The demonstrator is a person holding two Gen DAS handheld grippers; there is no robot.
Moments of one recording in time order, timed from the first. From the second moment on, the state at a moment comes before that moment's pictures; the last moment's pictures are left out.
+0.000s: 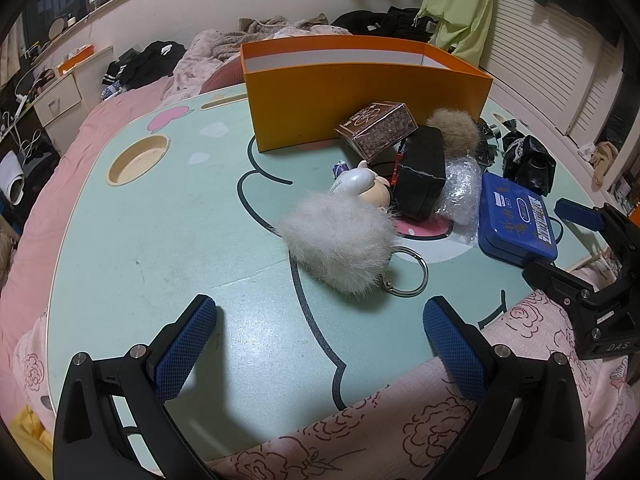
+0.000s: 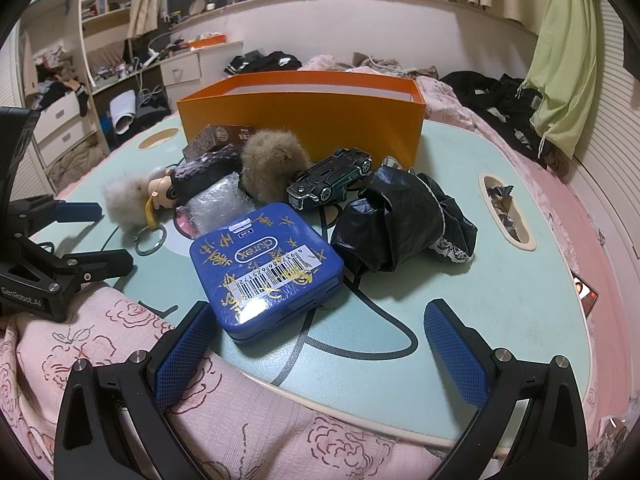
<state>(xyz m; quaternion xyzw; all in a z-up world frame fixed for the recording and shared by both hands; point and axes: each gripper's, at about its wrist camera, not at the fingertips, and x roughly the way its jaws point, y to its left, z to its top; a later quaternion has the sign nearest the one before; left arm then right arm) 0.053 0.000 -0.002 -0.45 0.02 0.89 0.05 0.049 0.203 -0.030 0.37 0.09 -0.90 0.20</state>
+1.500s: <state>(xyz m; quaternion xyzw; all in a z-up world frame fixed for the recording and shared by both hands) 0.055 -0.018 0.006 -0.42 -0.03 0.91 0.06 0.048 0.205 -0.028 0.37 0.09 -0.90 0.20</state>
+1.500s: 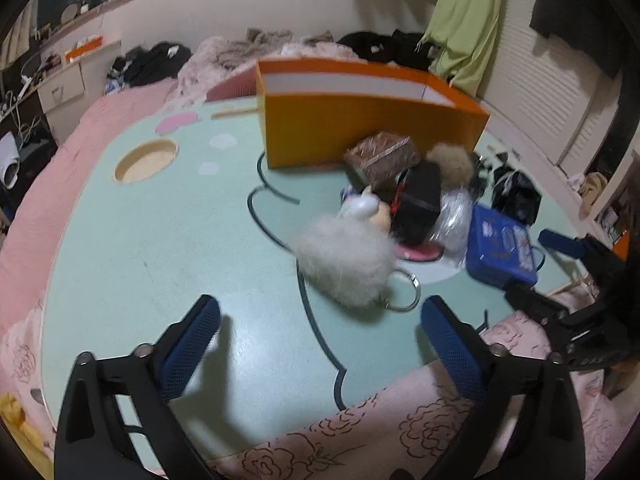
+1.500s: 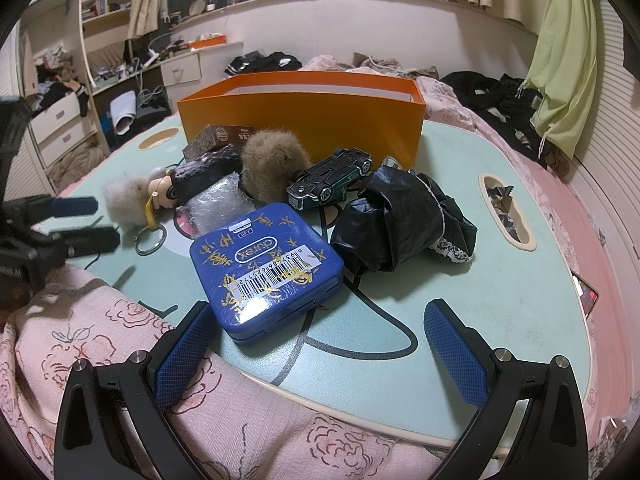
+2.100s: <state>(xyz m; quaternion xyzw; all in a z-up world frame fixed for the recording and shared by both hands) 0.069 -0.039 0.018 -0.36 -0.09 0.93 0.07 0.063 0.217 -0.010 0.32 0.05 -0.93 0.20</state>
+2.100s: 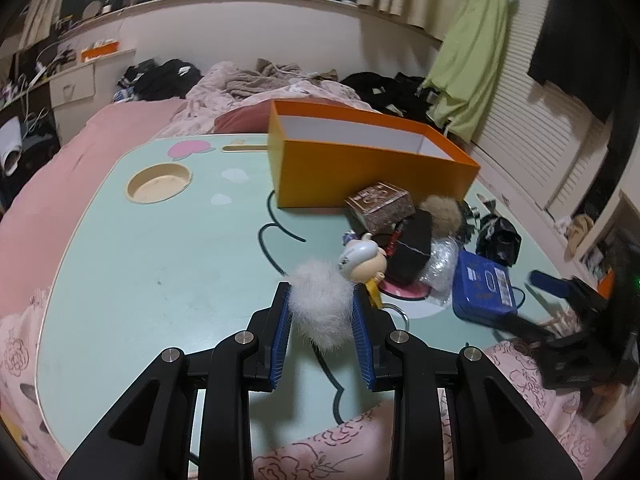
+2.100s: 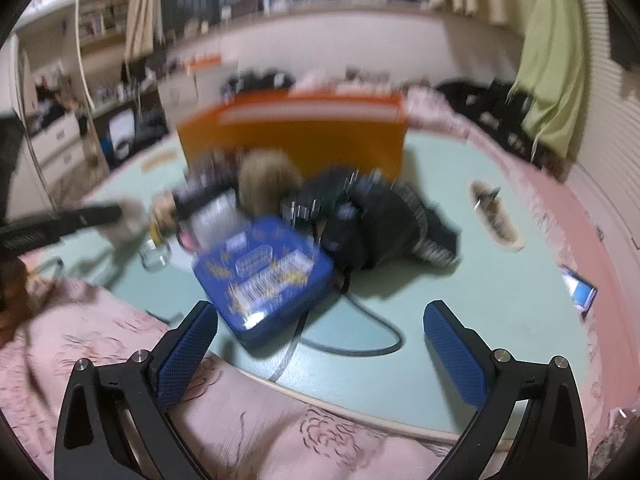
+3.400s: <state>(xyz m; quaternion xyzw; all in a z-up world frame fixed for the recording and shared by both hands) 0.057 -0.035 0.056 -0.33 -0.08 0.94 0.07 0.003 0.227 0.073 0.29 -0.09 -0.94 0.18</state>
